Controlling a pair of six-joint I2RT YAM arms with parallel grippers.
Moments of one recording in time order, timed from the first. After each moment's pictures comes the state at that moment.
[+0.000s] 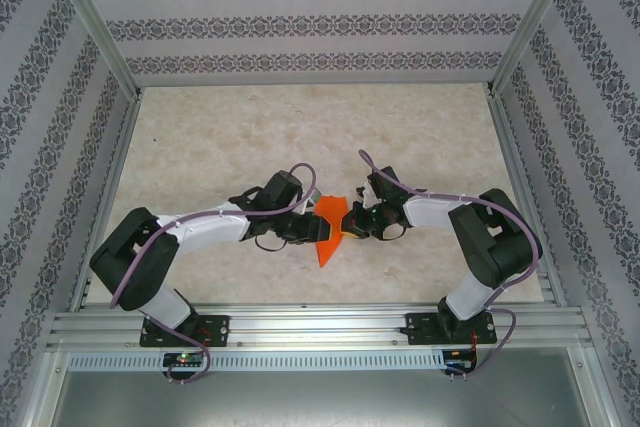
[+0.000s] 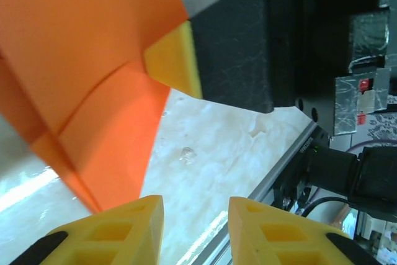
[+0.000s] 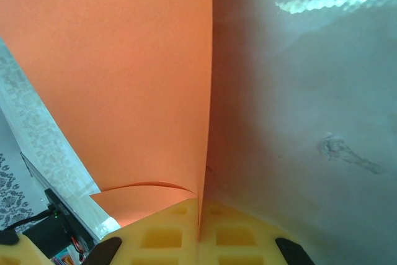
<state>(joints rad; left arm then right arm) -0.74 1.58 0.82 -0.14 0.60 -0.79 0.48 1.66 0.71 -0.16 -0.63 0.74</state>
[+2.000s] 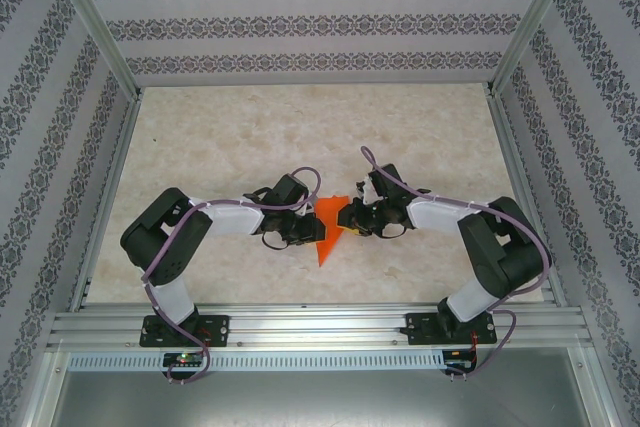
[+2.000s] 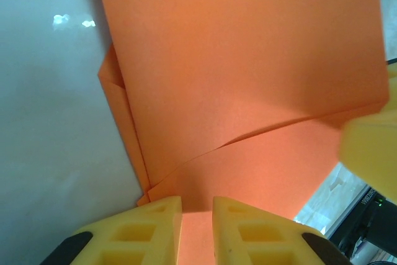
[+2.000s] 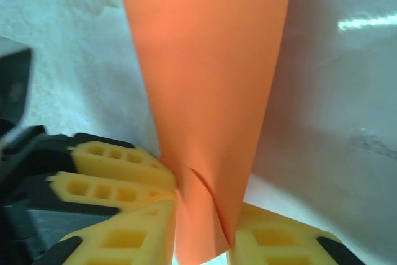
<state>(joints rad) -0.71 1.77 0.85 -0.12 0.51 -0.81 0.48 1.58 0.71 -0.15 -0.61 0.74</state>
